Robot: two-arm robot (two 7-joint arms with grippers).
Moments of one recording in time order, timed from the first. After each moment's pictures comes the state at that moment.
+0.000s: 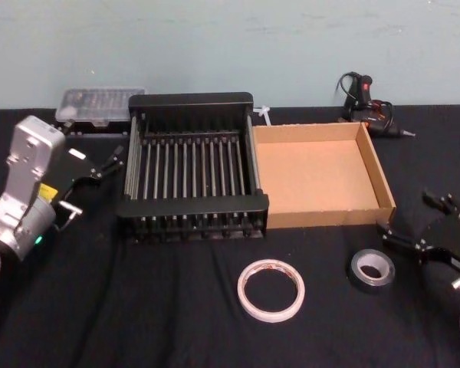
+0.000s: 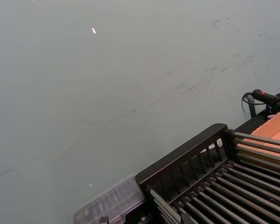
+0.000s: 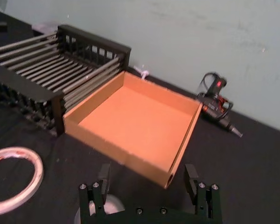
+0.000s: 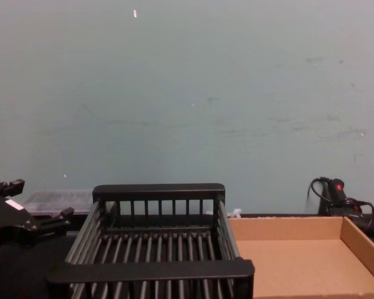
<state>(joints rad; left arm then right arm) -0.20 0.60 0.45 -1.41 -0.25 -0.12 0.03 -0.22 0.77 -0.20 -1.90 0.44 0.19 0.12</state>
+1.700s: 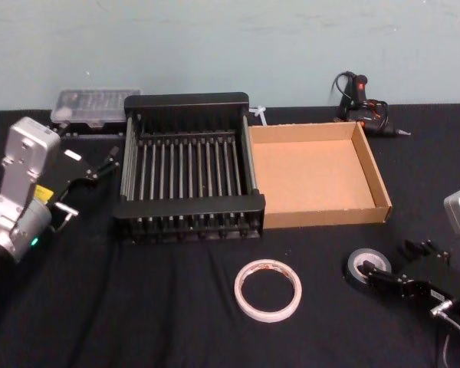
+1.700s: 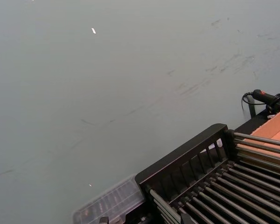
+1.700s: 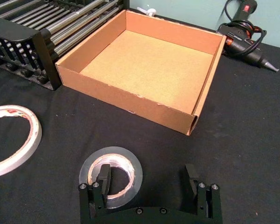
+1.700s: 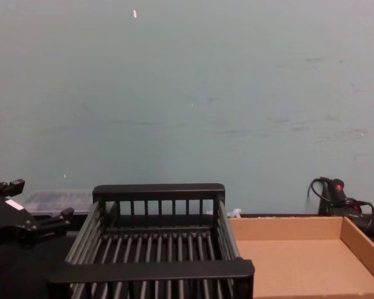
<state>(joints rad) -0.20 0.60 0.45 -1.41 -0.25 -0.12 0.03 -0.21 0.62 -0.19 -1.78 0.38 0.34 0.21</state>
